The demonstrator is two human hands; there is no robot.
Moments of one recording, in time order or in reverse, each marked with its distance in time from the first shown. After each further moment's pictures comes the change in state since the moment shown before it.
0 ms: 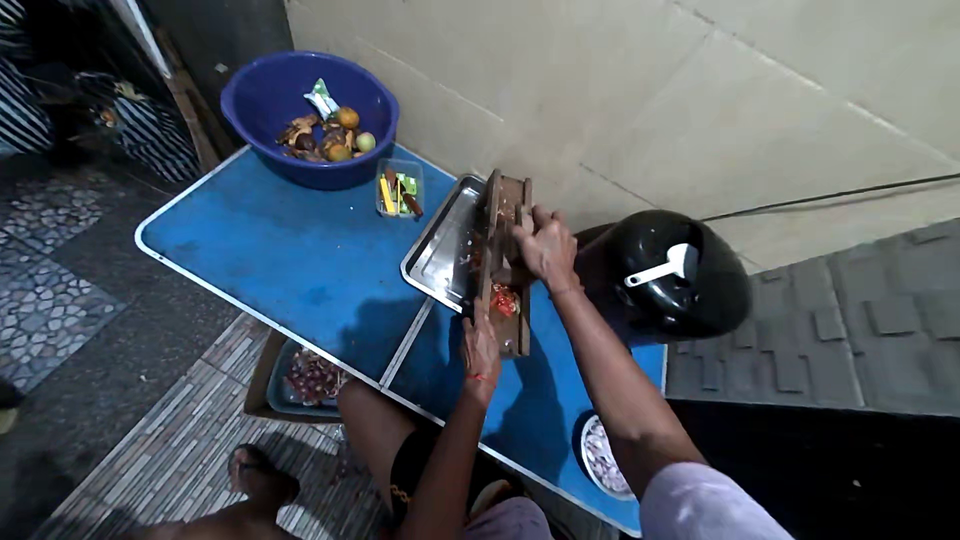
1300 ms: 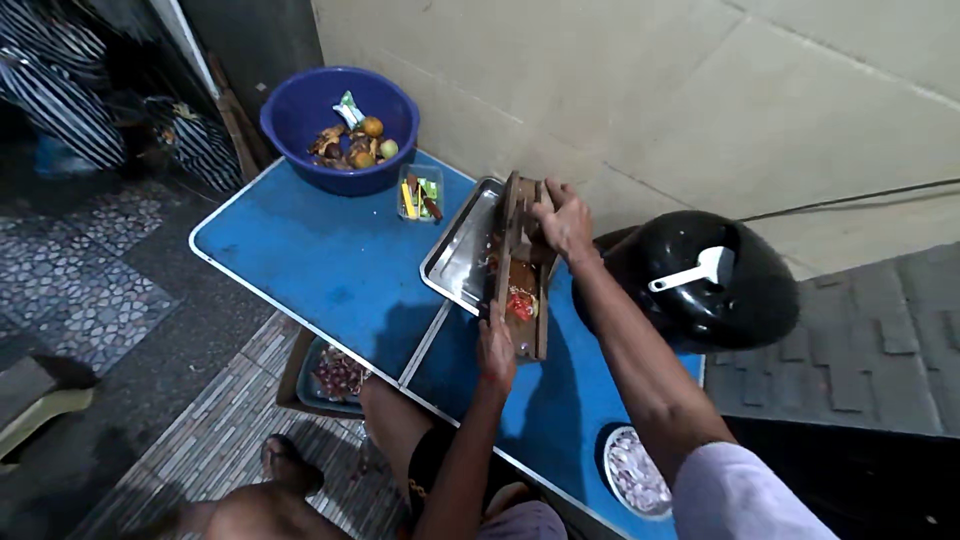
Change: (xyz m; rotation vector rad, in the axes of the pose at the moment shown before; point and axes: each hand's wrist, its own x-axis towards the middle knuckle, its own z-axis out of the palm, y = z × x) left_hand 0.002 -0.008 0.009 -0.066 0.030 0.023; right_hand 0.052 0.009 0.003 0.119 -0.030 -0.108
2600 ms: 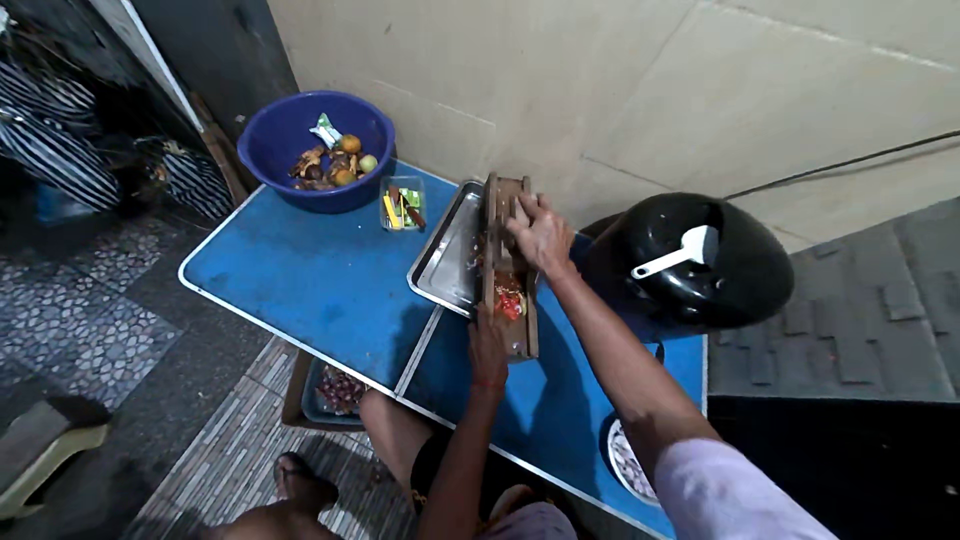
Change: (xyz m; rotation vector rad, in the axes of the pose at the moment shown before) left_hand -0.003 0.001 -0.003 0.032 0.010 0.052; right_hand -0.023 -0.003 0.004 -0.012 0.021 0.027
